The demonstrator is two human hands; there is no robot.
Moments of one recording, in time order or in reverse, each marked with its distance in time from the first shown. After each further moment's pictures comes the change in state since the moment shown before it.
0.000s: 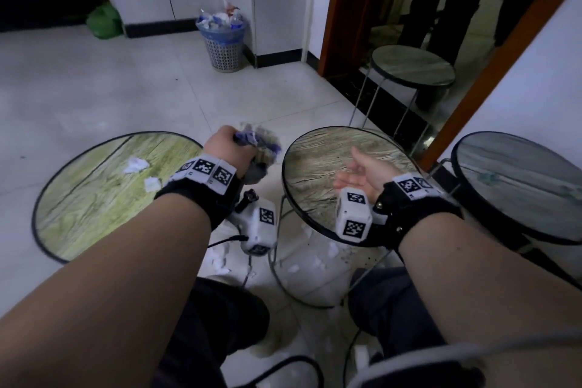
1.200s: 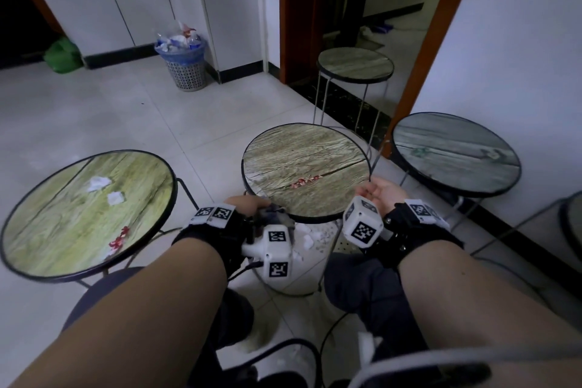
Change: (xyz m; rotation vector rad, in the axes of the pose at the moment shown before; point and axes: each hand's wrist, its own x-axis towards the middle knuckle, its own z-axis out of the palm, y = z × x) left_hand -0.075 0.004 0.088 -0.391 -0.593 -0.315; right_hand -0.084 0.031 -0.085 0.447 0.340 -0.025
